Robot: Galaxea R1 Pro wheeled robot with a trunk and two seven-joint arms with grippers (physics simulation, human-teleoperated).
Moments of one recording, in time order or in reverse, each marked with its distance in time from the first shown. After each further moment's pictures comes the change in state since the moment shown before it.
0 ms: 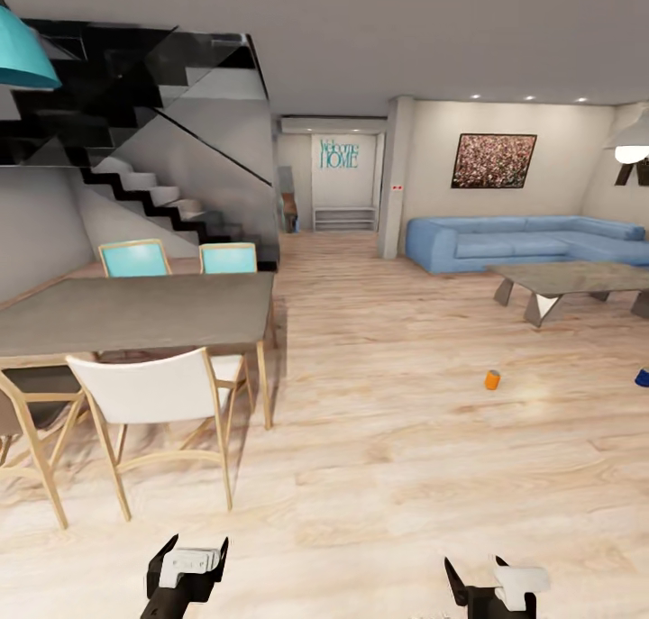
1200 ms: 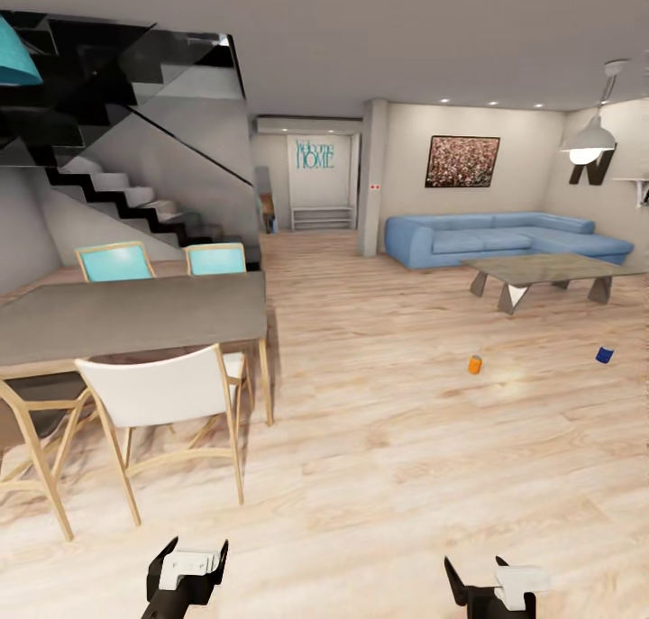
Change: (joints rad) left arm -0.002 0.000 0.001 0.013 0.001 0.000 -0.001; right arm 0.000 0.000 0.005 0.000 -0.001 0.000 -0.011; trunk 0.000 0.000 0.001
